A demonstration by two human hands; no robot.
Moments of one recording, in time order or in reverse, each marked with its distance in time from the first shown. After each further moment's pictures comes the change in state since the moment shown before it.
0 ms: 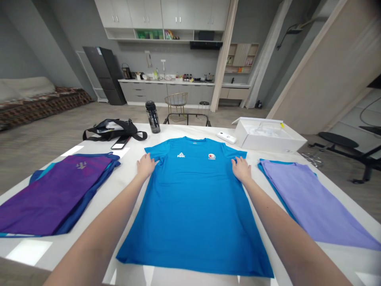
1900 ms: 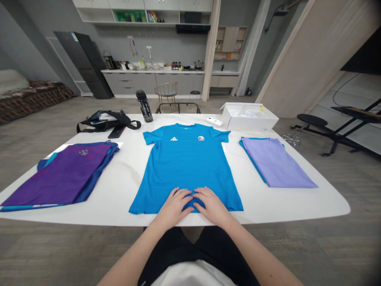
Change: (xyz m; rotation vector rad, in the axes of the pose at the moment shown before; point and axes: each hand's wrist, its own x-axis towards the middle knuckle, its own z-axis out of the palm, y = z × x) left_hand -0.326 0.059 -0.020 -0.261 -0.295 0.936; right_hand -0.324 -0.035 -0.027 0.343 -0.221 -0.760
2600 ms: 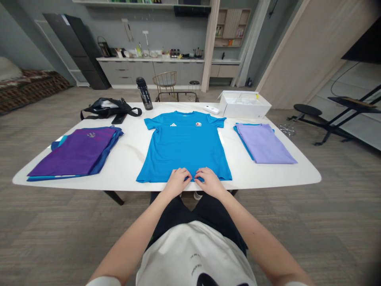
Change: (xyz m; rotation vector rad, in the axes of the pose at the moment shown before) left_hand -0.001 0.041 -0.002 -0.027 0.054 -0.144; right_hand -0.030 -0.014 -0.008 -0.060 0.075 -0.001
